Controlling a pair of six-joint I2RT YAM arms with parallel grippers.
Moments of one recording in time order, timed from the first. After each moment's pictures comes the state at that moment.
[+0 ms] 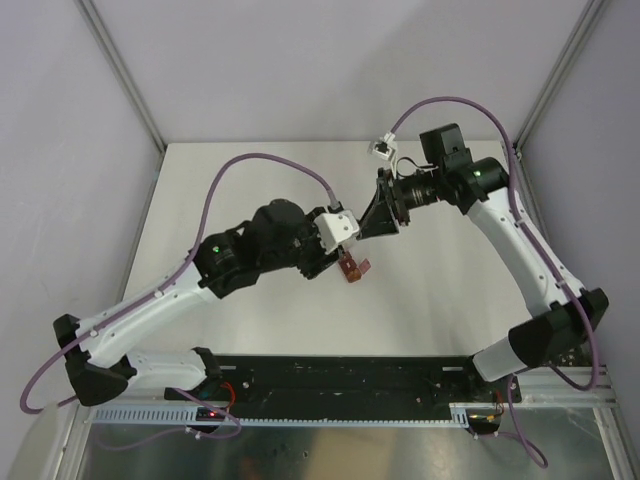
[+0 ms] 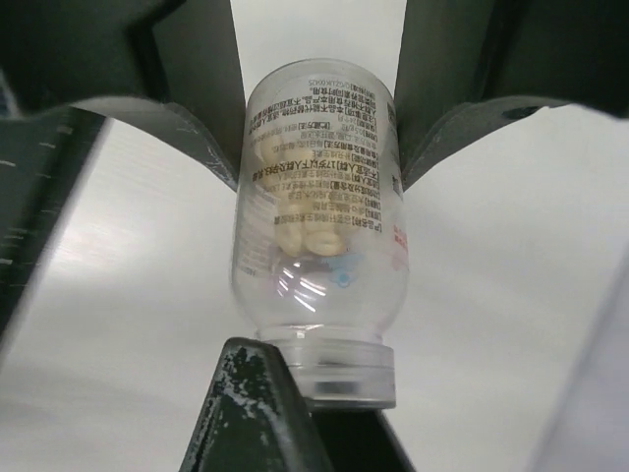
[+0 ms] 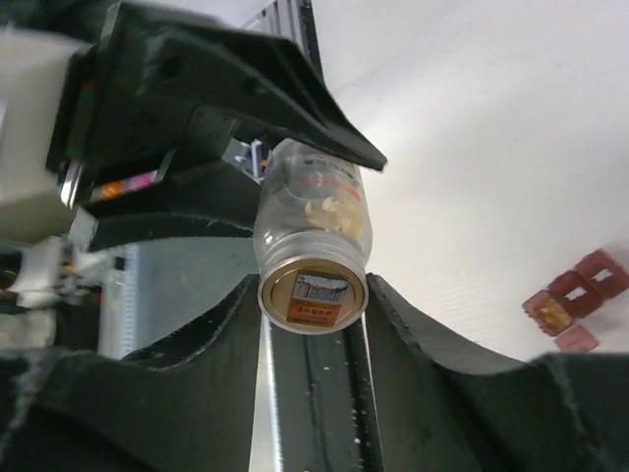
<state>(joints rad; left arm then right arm) -0.95 1.19 1.31 -0.66 0.11 0.27 0.45 1.48 1.69 -1.01 -1.06 -0.21</state>
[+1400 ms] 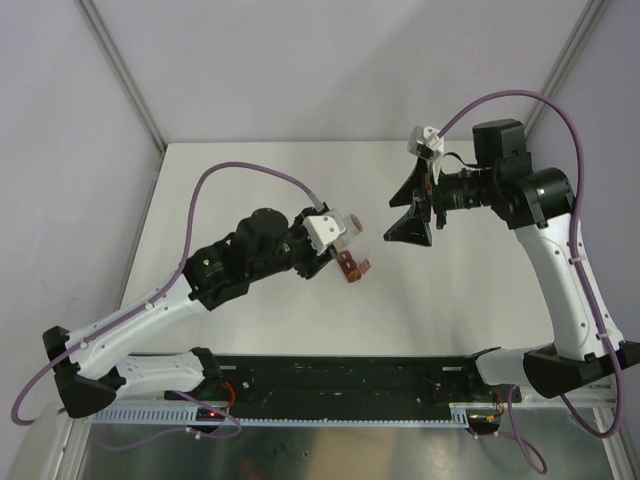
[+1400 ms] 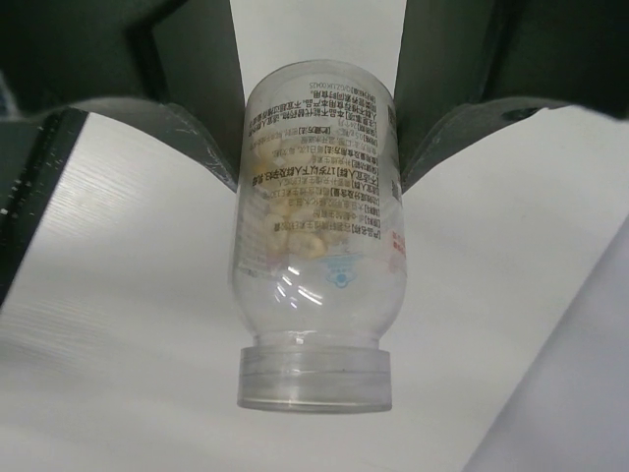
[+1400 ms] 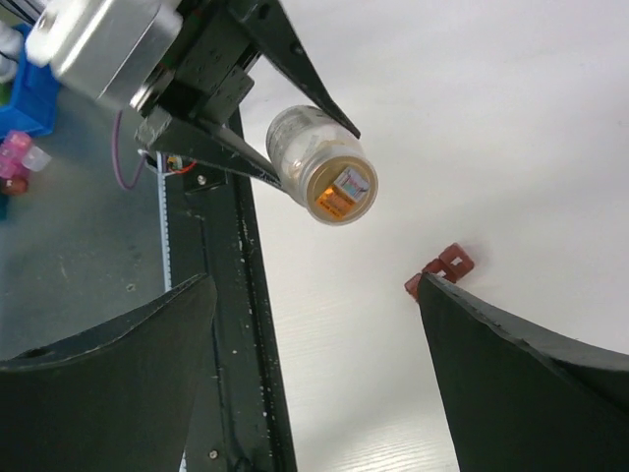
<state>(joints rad) -1.00 1.09 1.15 -0.43 -0.08 0.28 0.34 1.34 1.79 -1.13 -0.99 -0.39</state>
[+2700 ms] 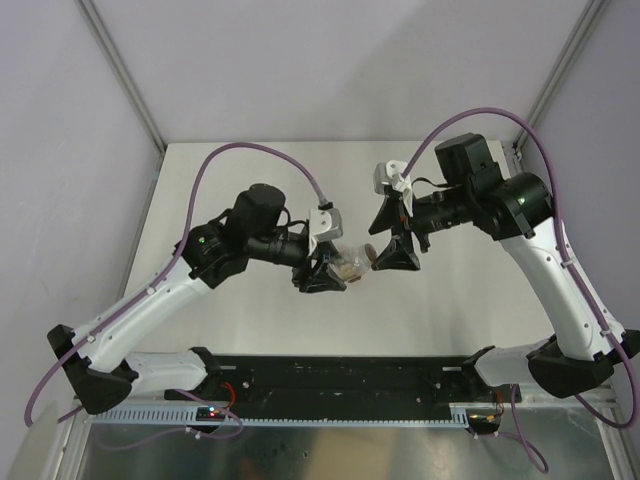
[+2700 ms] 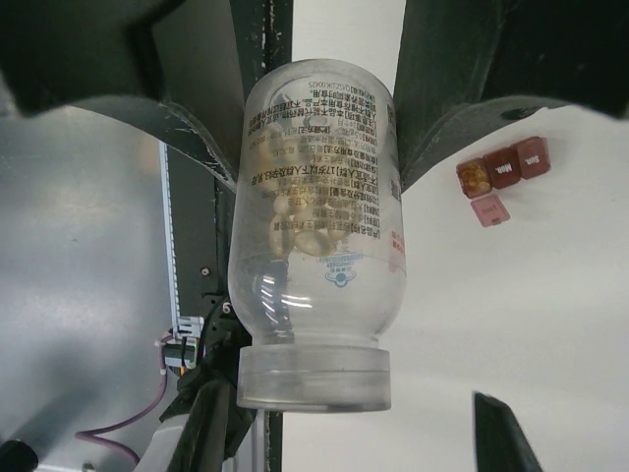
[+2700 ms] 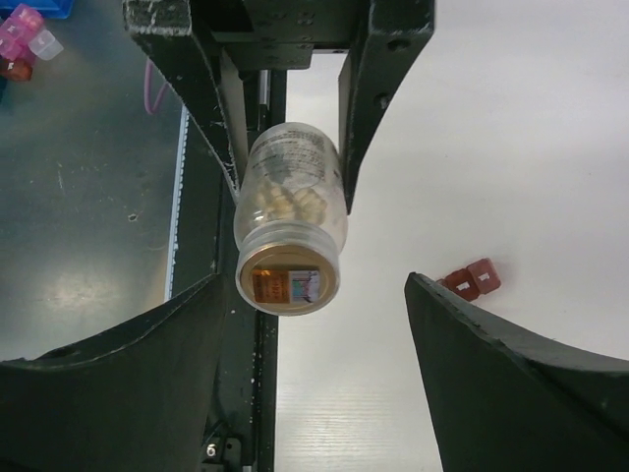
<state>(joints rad) -0.83 1.17 1.30 -0.65 0.69 0.20 0.58 1.34 1.82 -1.24 -0.88 -0.58</state>
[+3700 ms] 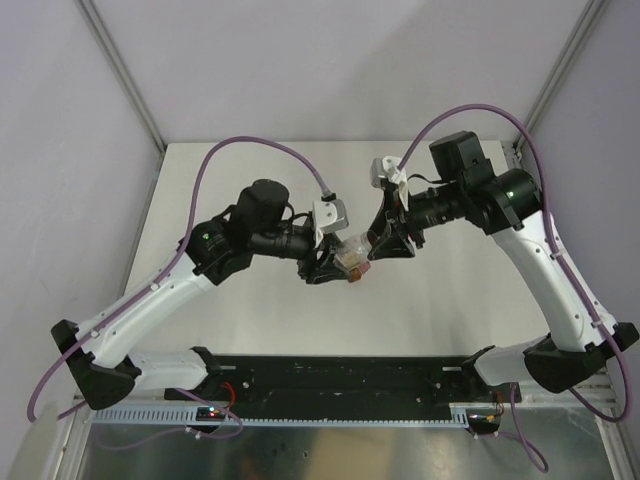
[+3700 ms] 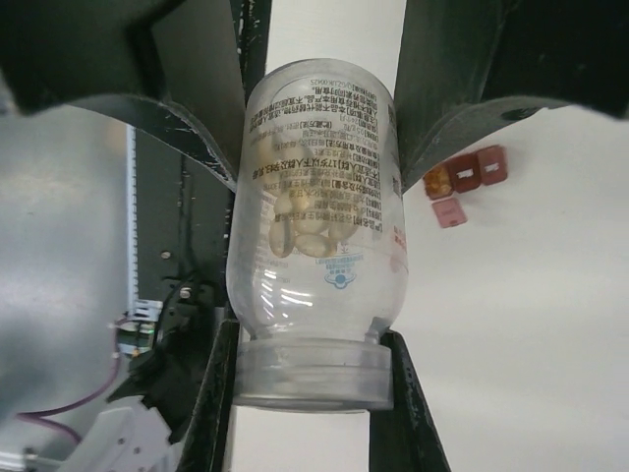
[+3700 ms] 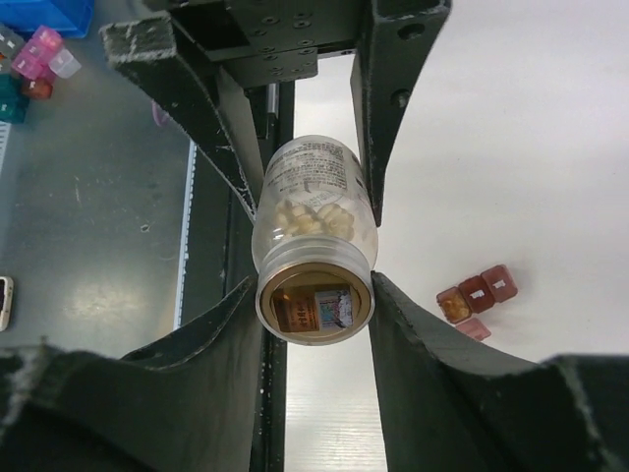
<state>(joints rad) -0.84 1.20 1.34 -0.62 0.62 0.18 0.56 1.36 1.79 -1.22 -0.92 -0.56</state>
